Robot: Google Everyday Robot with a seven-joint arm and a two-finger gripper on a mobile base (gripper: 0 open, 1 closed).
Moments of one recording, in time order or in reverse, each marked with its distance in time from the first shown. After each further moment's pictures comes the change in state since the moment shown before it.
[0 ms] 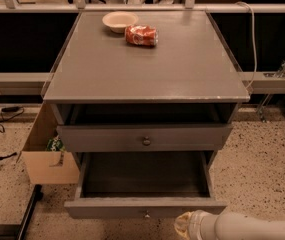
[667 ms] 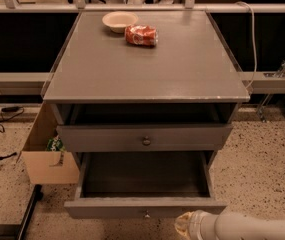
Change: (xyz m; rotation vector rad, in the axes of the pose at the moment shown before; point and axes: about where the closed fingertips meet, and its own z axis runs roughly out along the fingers) arm 0.011 -0.002 0.014 -0.005 -0.006 0.012
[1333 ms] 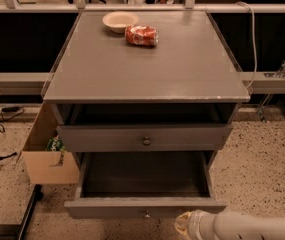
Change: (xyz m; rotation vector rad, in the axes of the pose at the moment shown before) arm 0.013 -0.004 0.023 -0.009 -0.006 0.011
